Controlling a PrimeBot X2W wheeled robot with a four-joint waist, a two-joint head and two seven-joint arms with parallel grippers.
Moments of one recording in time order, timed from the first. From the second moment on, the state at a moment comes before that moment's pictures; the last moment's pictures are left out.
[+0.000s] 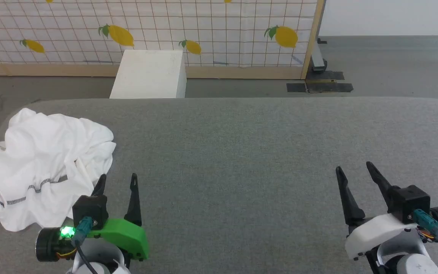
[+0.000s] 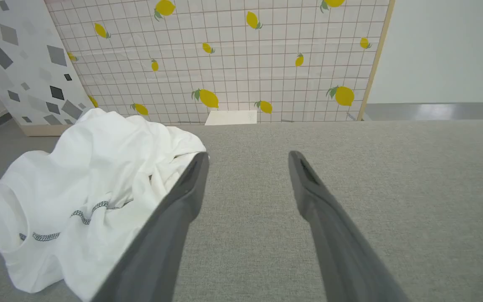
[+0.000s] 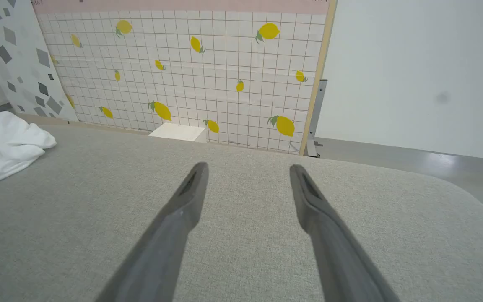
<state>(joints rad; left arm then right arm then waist) -0.01 0.05 -0.01 0.03 -0.03 0.00 -0.02 -0.01 -0.05 -0.01 0.02 0.03 0.13 -0.02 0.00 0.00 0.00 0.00</state>
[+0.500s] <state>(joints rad) -0.01 0.05 -0.01 0.04 -0.04 0.01 -0.05 0.00 -0.05 -0.01 0.03 0.06 0.13 -0.05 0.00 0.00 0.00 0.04</state>
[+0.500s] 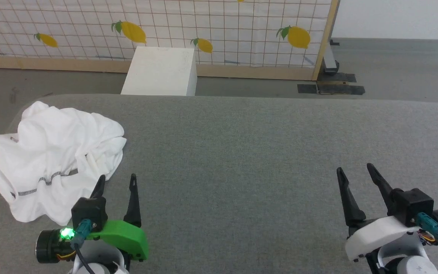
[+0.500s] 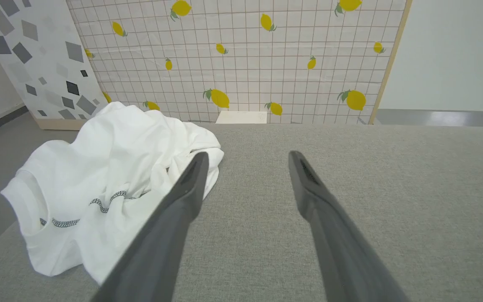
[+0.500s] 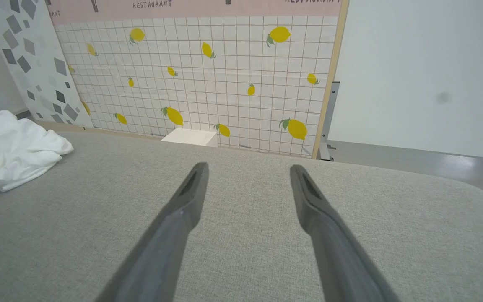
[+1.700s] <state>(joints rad) -0.01 0.05 -0.01 0.08 -0.08 0.04 -0.13 0.01 -0.05 0.00 0.08 0.14 0.13 -0.12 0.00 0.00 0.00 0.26</state>
